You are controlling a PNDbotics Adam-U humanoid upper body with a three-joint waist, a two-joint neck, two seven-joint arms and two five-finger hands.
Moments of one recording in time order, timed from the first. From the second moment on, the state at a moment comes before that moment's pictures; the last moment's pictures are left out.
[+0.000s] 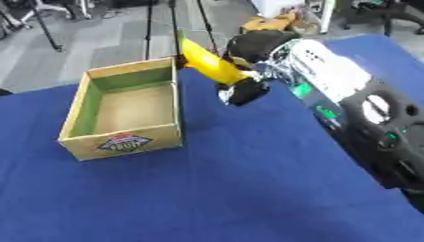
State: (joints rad) left arm -0.08 0.13 0.30 -1.98 -0.24 -0.47 0.54; right arm -0.97 -0.75 0.42 -1.62 1.03 0.10 0.78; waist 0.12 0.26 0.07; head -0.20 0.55
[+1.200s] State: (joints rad) left arm -0.09 0.14 0.29 -1.98 -0.23 -0.47 0.53; right arm -1.18 -0.54 0.44 -1.43 1.14 0.02 0.82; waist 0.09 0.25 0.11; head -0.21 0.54
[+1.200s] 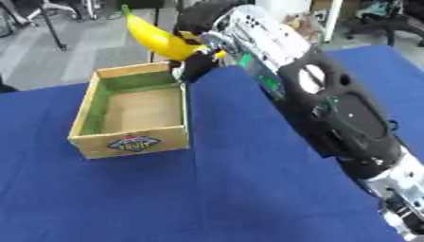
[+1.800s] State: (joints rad) left arm -0.09 0.14 0.29 -1.98 -0.22 -0.48 0.52; right arm -1.25 -0.37 0.43 -1.24 1.25 0.01 0.79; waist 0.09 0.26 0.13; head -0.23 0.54
